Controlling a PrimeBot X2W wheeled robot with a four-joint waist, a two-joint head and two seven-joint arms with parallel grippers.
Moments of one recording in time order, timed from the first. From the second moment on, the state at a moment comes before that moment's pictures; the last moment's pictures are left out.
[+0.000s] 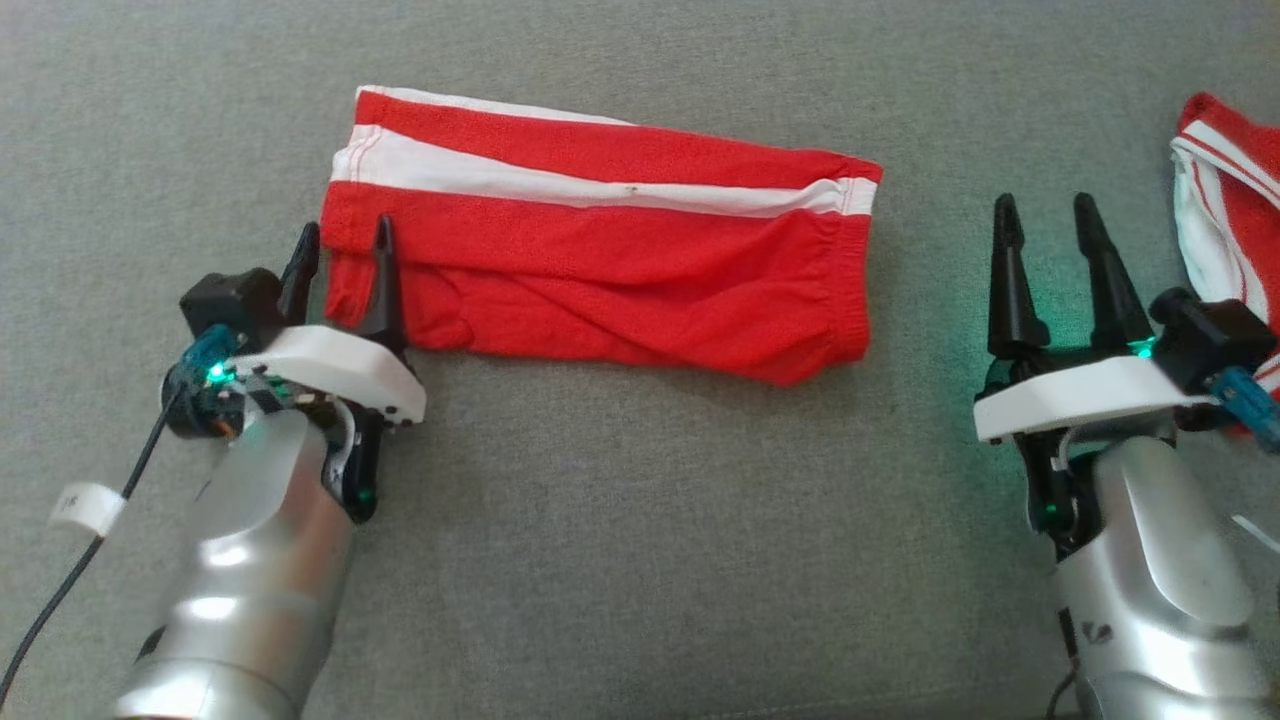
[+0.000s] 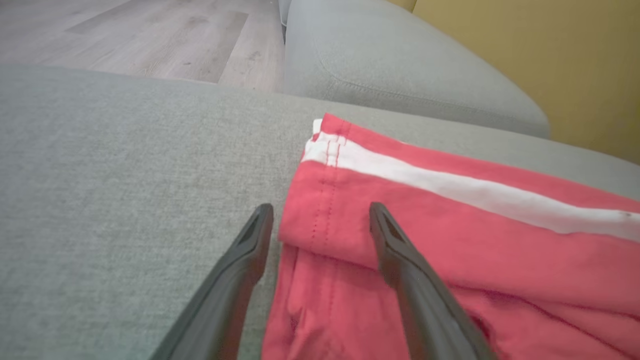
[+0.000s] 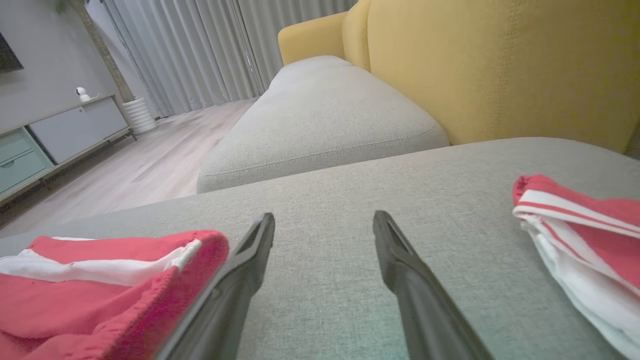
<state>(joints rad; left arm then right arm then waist) -0.73 0.10 -0.31 0.98 -0.51 -0.10 -0.25 -0.39 -0.07 0.03 0.43 0.25 0.12 -0.25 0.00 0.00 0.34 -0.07</state>
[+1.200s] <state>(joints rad) -0.39 0.03 -0.33 0.75 -0.48 0.01 -0.25 -0.29 -0.06 0.13 0.47 0.32 0.12 -0.25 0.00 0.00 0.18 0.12</state>
